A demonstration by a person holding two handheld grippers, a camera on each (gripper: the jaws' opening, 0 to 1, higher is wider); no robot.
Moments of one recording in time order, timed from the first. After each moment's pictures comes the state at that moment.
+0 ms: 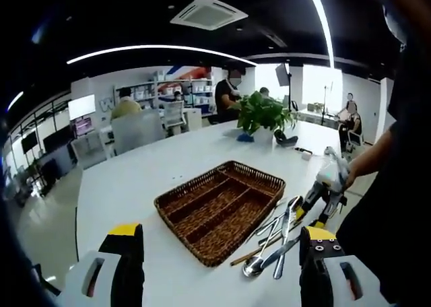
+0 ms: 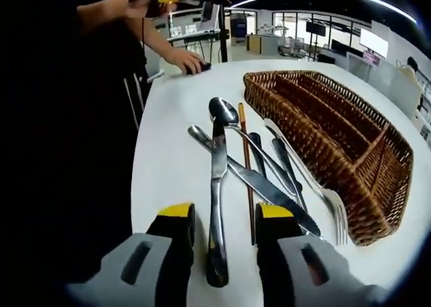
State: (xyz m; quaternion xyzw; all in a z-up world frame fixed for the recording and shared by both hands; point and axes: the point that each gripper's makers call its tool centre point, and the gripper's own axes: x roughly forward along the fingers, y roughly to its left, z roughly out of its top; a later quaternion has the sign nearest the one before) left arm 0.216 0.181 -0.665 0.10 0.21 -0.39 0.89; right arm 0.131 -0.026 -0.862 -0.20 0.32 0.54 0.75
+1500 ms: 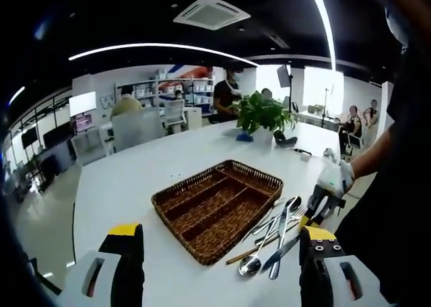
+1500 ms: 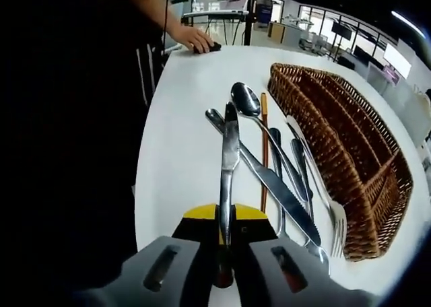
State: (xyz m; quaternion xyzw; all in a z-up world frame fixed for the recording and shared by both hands) left arm 0.211 0.178 -0.669 0.10 0.21 -0.39 0.89; right arm 0.123 -0.023 -0.861 -0.29 0.33 0.56 0.71
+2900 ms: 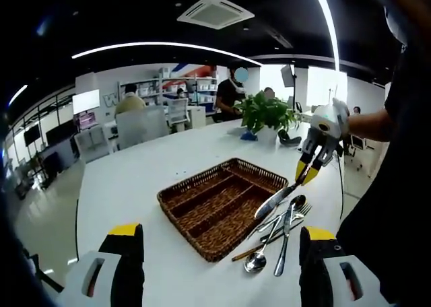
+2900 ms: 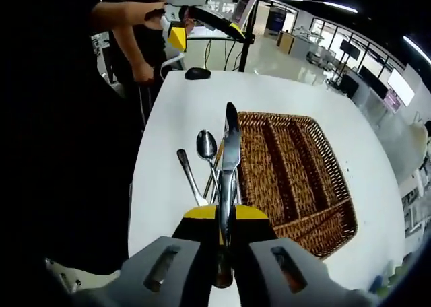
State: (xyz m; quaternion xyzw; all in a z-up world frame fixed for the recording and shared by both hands) left arm 0.214 0.191 -0.674 0.09 0.22 -0.38 0.90; right arm 0.198 -0.032 -0.734 -0.34 0.29 0.57 0.69
